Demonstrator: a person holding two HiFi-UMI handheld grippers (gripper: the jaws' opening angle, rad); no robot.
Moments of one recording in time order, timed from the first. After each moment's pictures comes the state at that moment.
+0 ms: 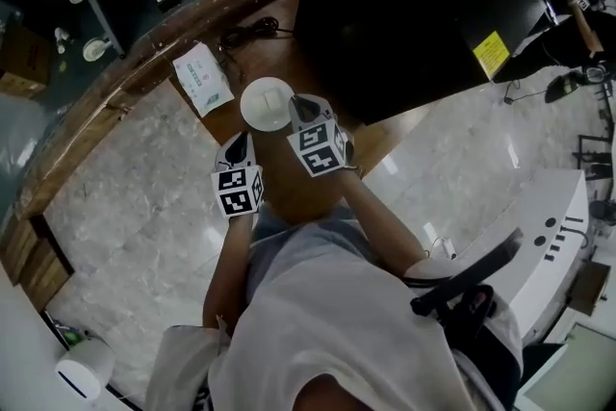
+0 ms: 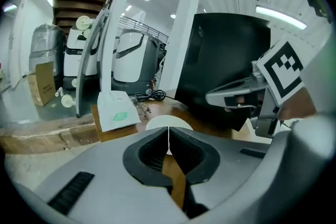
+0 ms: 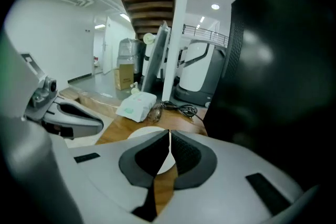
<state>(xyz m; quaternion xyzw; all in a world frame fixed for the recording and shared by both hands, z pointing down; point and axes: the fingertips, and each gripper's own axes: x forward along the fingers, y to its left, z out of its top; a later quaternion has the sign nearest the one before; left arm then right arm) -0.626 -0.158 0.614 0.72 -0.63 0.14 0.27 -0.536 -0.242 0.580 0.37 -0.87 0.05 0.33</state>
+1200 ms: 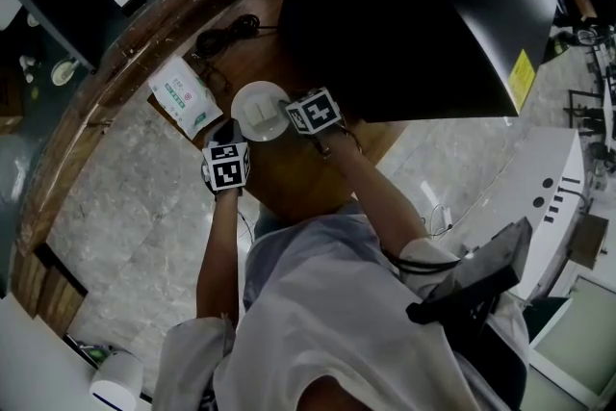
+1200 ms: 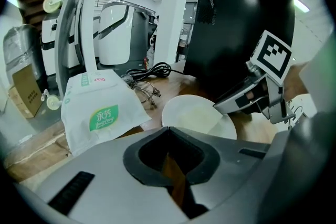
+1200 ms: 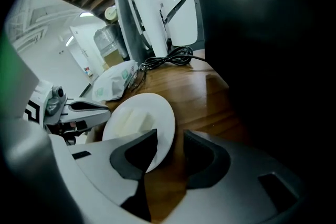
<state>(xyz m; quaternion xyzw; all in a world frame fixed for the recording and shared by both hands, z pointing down) -0.669 -0.293 0.733 0.72 -0.56 0.26 0.31 -0.542 -0.349 0.748 0.32 -0.80 0.30 0.41</state>
